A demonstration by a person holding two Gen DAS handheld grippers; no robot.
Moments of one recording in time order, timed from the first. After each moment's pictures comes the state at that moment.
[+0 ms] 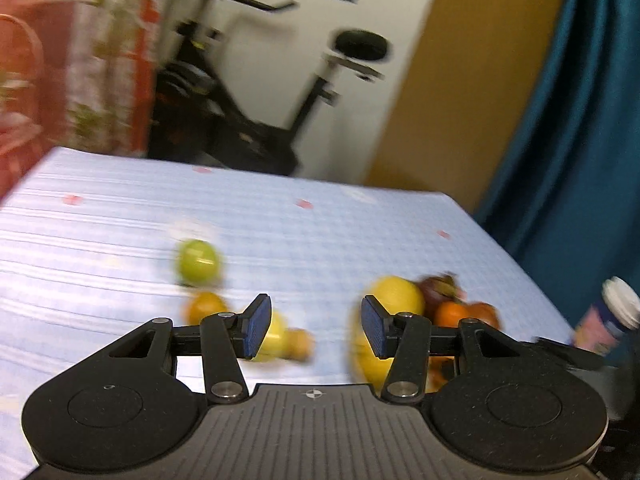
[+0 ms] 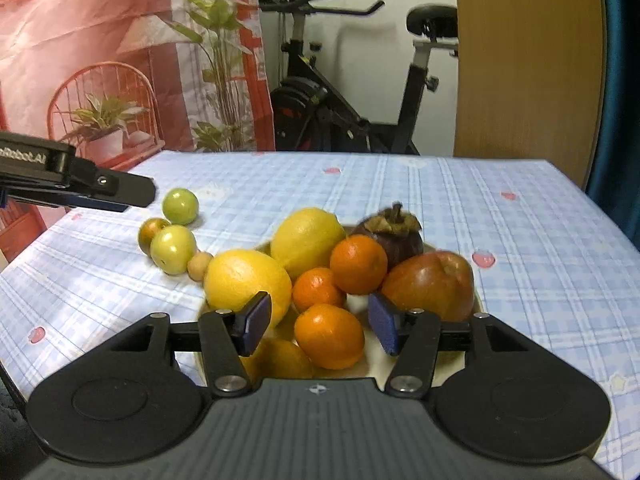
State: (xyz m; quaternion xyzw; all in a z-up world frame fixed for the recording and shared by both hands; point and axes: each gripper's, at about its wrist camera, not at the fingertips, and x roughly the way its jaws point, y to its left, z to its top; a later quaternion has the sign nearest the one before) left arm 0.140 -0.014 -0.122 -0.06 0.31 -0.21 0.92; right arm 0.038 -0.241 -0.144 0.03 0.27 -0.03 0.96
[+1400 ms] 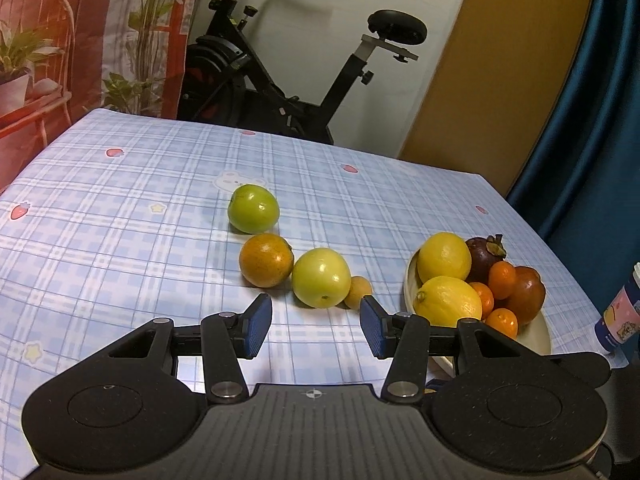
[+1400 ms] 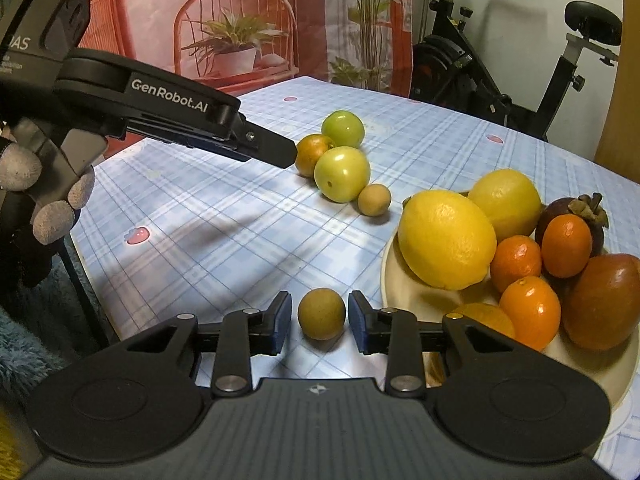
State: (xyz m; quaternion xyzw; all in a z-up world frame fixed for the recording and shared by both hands) left arm 0.129 0.009 -0.154 -0.07 0.35 -0.18 0.92; right arm 0.057 -0.167 -0.182 -0.05 0.35 0.15 0.92
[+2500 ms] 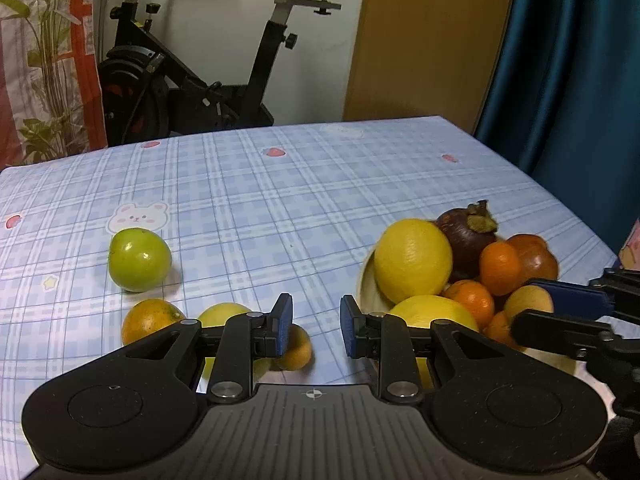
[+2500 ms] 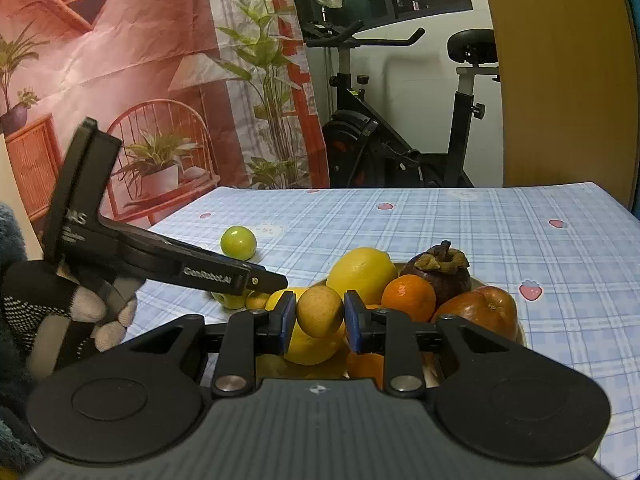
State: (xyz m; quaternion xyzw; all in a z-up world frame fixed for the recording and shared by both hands) left arm 0.197 -0.077 -0.177 0.05 0.36 -0.25 0.90; right arm 0.032 -0.246 -0.137 0.06 0.22 0.05 0.97
